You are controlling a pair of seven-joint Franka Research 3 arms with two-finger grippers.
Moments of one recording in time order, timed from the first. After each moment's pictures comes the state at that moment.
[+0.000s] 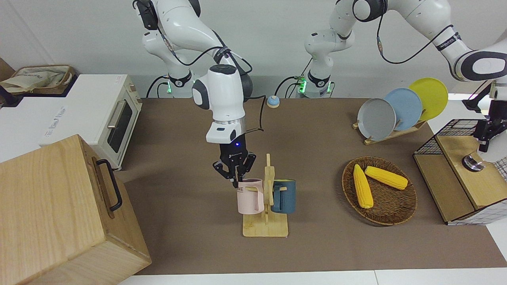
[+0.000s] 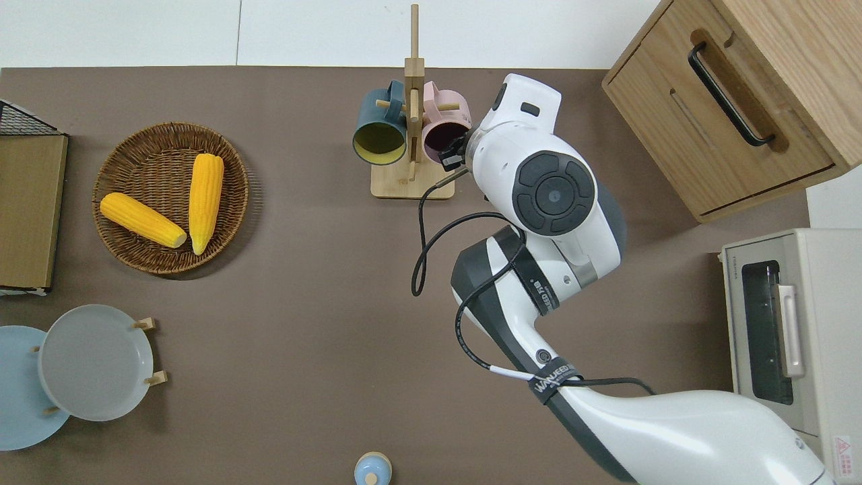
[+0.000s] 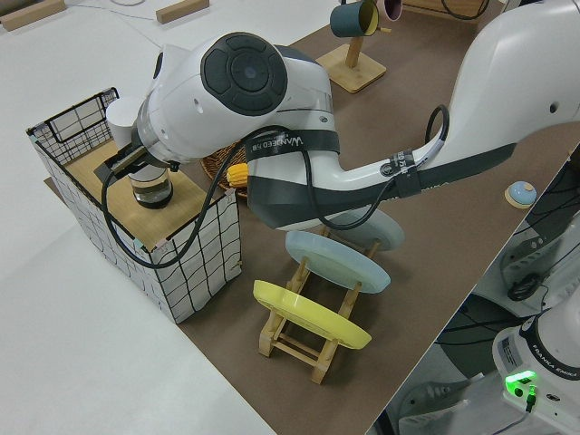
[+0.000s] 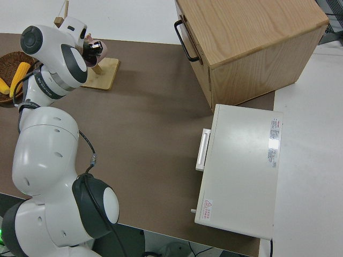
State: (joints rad) left arm 0.23 0.33 0.37 -1.62 -0.75 2.43 1.00; right arm 0.38 0.48 0.04 -1.47 -0.26 2.46 0.14
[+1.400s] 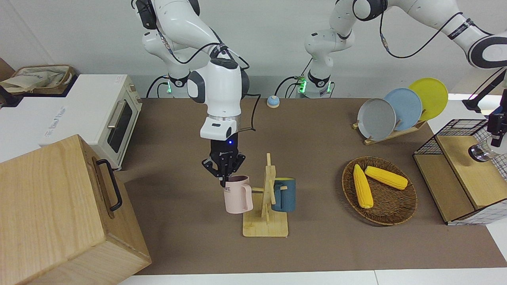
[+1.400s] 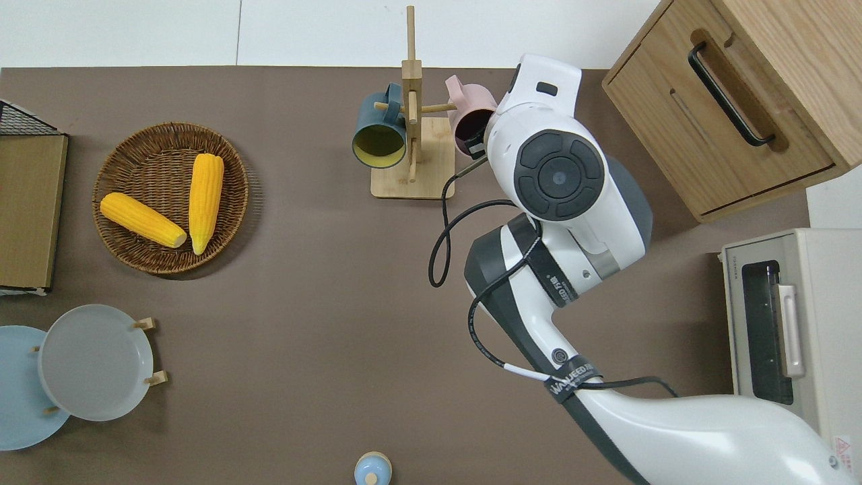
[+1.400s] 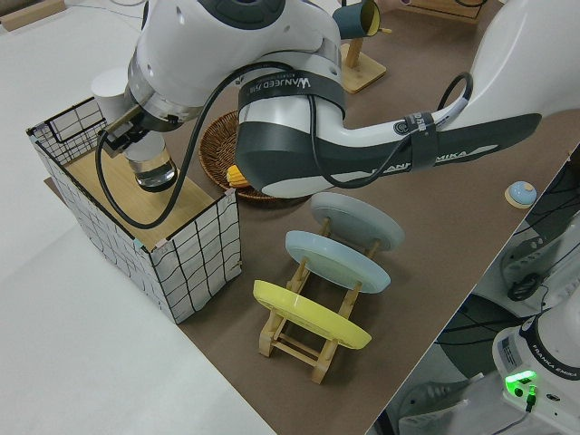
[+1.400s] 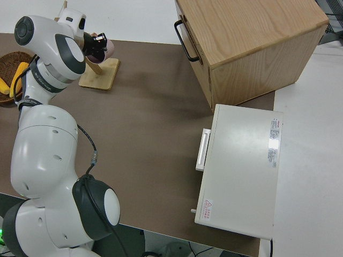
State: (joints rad) left arm 0.23 0.31 0.39 -1.48 -0.57 2.24 0.74; right arm 0.38 0.47 0.02 -1.40 -0.37 2.31 0.11
